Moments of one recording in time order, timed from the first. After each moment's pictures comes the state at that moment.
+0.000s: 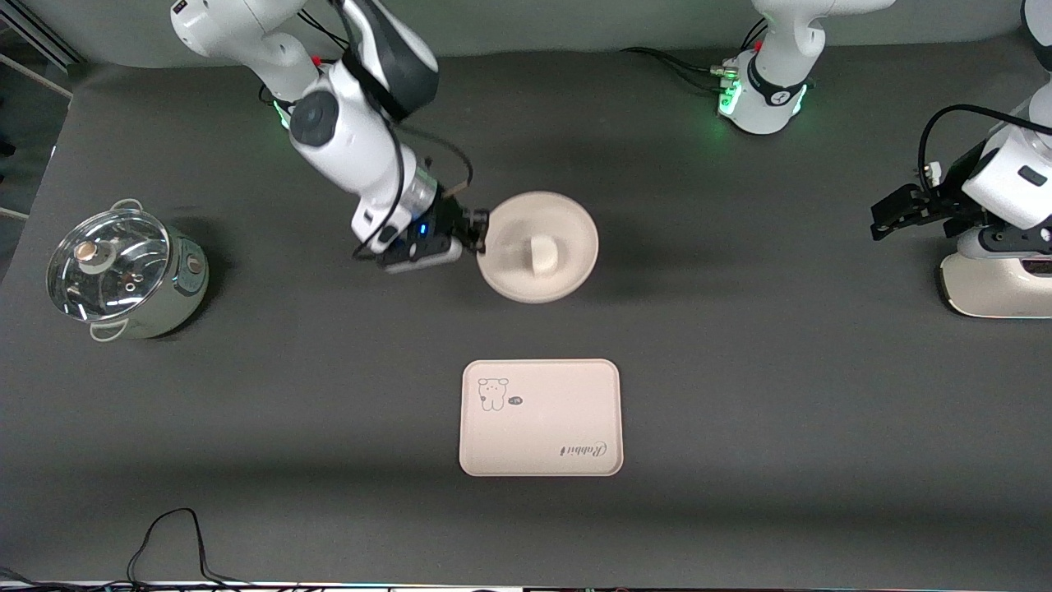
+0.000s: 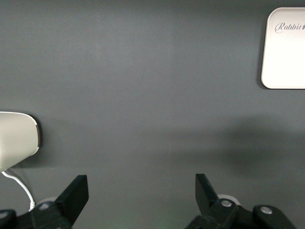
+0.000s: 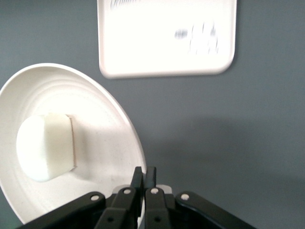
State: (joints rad) left arm 0.00 -0.06 -0.06 -1.73 -0.02 1.64 -0.08; right arm 0.60 0.25 -0.01 -1.89 0.42 2.35 0.38
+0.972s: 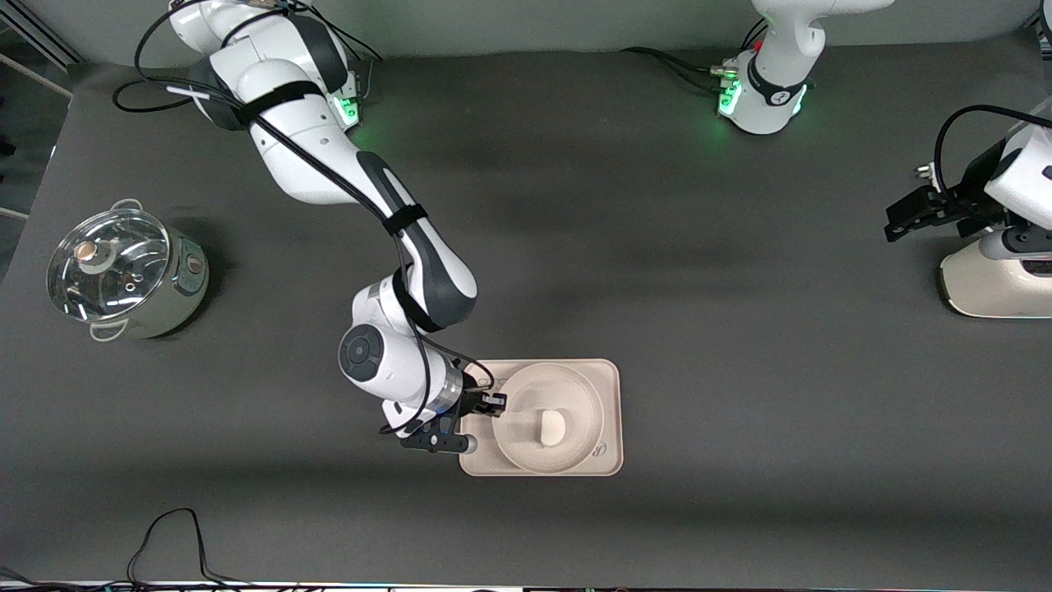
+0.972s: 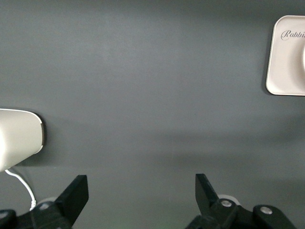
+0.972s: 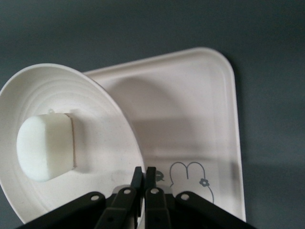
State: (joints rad) left arm 0.02 -0.06 -0.05 -1.73 -0.02 1.65 -0.08; right arm 0.53 1.03 -0.07 -1.08 0.47 2.30 0.37
